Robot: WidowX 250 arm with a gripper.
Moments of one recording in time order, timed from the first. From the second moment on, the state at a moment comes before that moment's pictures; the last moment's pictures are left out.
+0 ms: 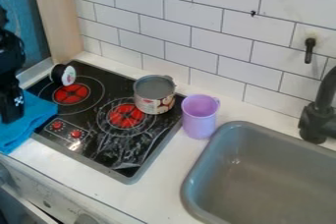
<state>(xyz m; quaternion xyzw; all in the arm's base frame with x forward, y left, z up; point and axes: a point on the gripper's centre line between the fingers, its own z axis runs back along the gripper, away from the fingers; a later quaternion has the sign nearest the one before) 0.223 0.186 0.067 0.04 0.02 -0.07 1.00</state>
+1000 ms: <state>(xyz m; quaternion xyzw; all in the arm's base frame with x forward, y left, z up) 0.222 0.199 0.026 0.03 0.07 -0.07 0.99</state>
